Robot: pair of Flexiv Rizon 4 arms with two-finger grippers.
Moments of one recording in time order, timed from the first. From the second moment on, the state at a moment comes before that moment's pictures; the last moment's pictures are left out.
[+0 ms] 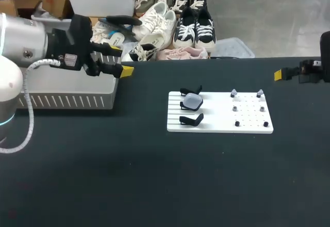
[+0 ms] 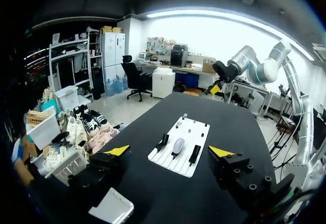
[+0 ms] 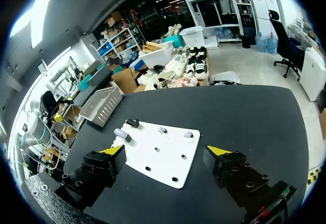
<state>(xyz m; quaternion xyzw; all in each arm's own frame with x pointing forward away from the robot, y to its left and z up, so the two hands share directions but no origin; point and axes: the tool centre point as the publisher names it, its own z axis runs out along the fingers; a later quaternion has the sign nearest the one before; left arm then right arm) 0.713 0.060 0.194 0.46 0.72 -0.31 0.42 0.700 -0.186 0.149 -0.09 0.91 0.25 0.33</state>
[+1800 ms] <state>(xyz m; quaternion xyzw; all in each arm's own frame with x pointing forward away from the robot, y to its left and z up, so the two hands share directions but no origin) 0.720 -0.048 0.064 0.63 0.59 -0.35 0.38 0.700 -0.186 0.149 -0.09 0.91 0.25 0.33</state>
